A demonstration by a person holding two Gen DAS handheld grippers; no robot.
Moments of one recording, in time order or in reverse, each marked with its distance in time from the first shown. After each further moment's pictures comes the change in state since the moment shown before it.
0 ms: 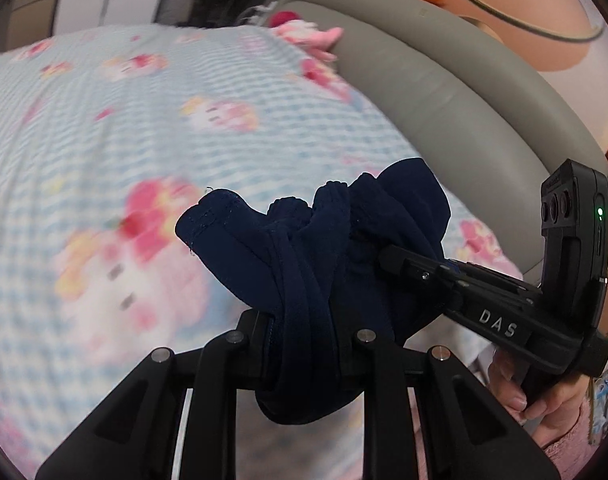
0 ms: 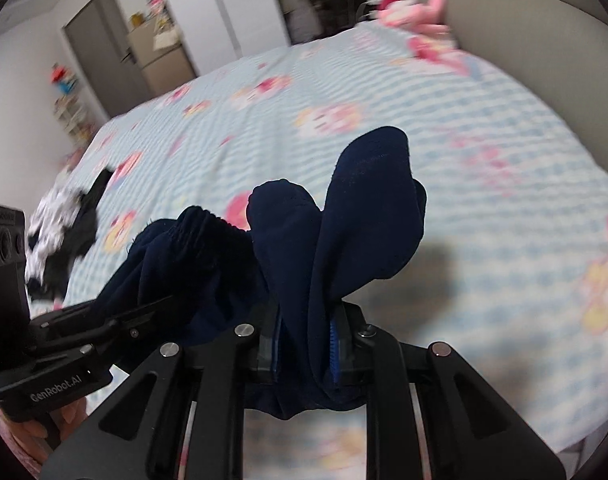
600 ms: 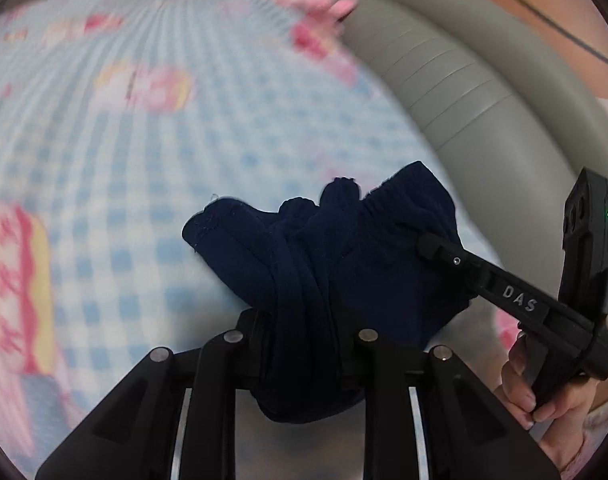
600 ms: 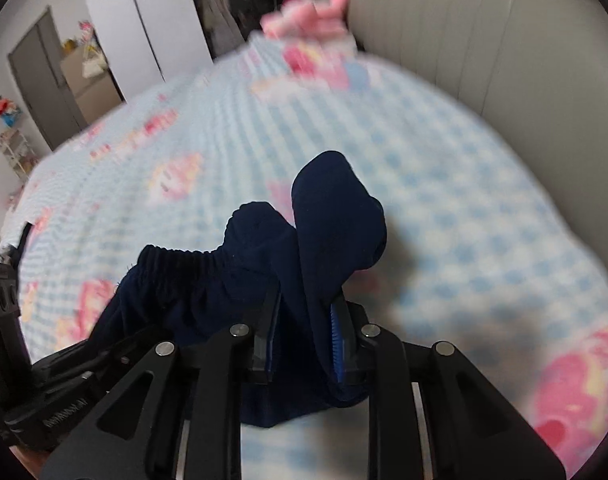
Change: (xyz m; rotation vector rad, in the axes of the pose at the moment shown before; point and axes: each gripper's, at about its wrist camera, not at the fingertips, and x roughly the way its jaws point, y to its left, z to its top) left arm 0.199 -0.026 0.059 -0.160 0.060 -0.032; right arm 0.091 -0.177 0.082 0.076 0.040 -0.193
